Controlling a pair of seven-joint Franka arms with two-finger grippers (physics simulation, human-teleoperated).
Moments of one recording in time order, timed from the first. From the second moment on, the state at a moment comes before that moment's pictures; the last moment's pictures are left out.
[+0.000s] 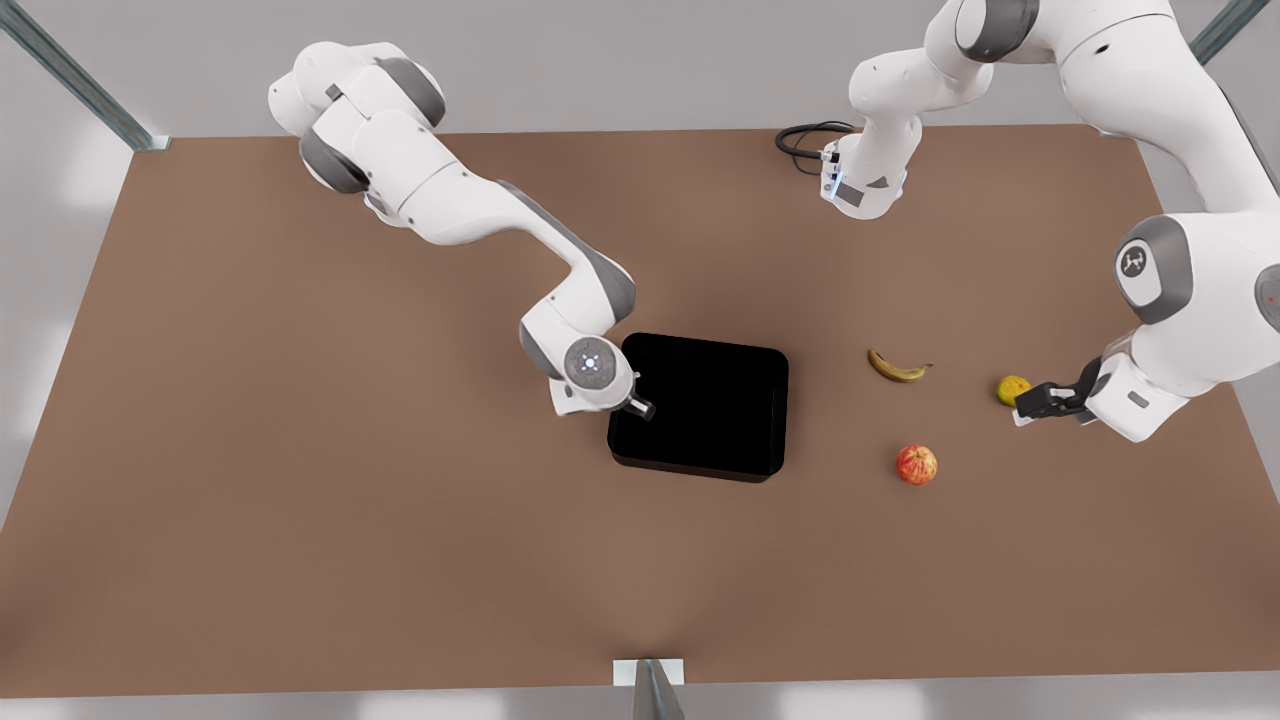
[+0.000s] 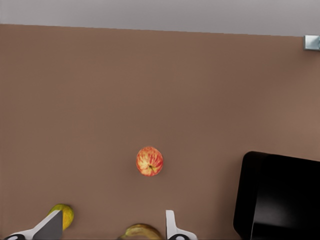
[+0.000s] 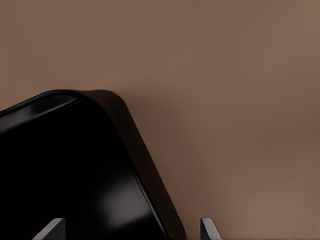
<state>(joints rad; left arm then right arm) 0.17 0.32 -0.13 -1.38 -0.03 1.71 0.04 0.48 0.80 0.30 -1.31 -0.03 2.00 1.28</state>
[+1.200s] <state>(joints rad) 0.16 0.33 -0.13 -1.37 -0.01 1.70 0.04 0.45 0.89 0.30 -1.31 -0.04 2.13 0.93</state>
